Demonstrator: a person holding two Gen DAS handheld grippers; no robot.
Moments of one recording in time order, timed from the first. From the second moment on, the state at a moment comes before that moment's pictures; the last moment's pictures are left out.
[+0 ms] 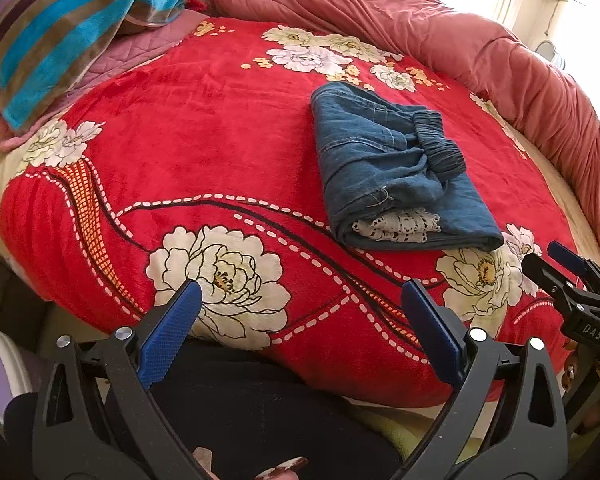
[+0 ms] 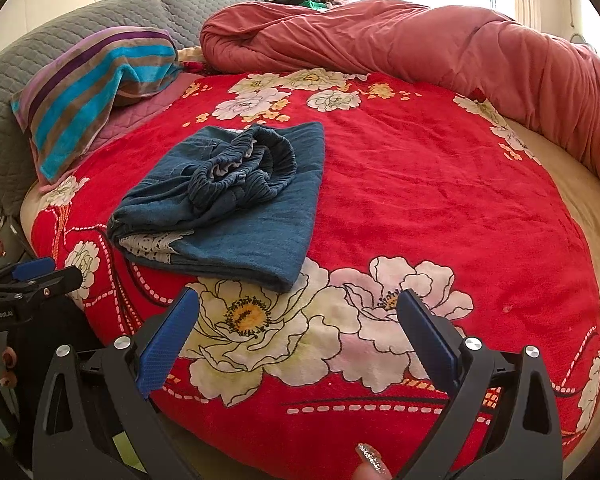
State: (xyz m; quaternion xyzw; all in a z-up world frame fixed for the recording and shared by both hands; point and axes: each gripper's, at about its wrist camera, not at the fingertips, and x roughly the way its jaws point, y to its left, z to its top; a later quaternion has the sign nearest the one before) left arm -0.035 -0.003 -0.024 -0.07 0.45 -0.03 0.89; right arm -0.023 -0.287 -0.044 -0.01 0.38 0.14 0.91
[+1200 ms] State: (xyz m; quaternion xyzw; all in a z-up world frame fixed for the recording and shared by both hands) left arm -0.037 0.002 -0.020 -0.09 0.45 -0.04 0.89; right arm -0.024 -0.289 -0.041 -0.01 0.38 0.13 0.91
